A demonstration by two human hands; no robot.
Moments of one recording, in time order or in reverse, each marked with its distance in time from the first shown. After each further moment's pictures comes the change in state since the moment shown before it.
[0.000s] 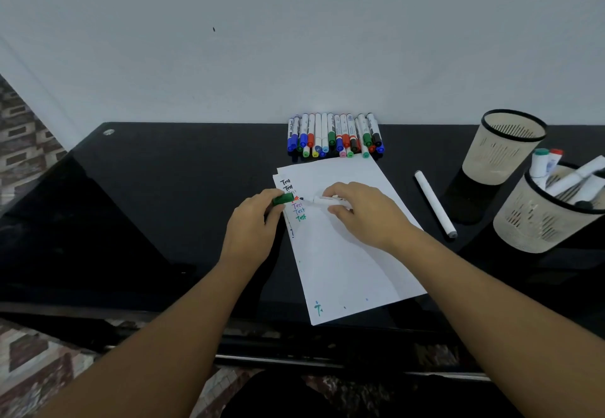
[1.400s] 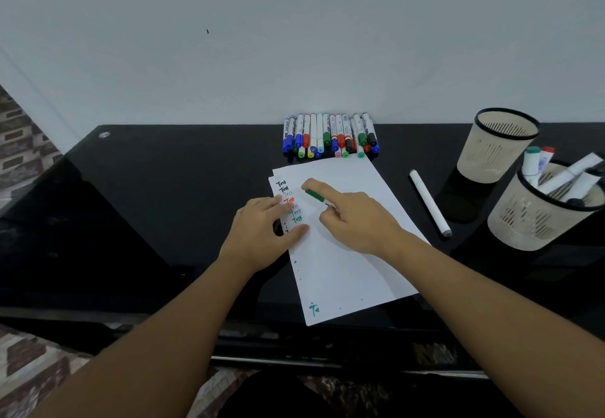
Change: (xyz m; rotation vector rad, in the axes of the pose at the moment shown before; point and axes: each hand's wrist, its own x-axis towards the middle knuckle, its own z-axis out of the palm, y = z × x) left_hand 0.000 0.007 0.004 0.224 -0.226 0.069; right_hand -0.004 -0.004 0.004 0.055 -0.015 -0.105
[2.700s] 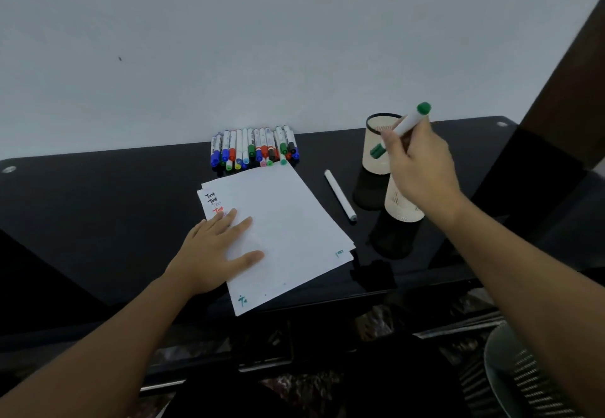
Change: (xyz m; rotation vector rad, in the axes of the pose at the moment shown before) left_hand -0.016 0.029 -0.001 0.165 -0.371 0.108; right_hand -0.123 0.050 -0.153 0.068 0.737 0.359
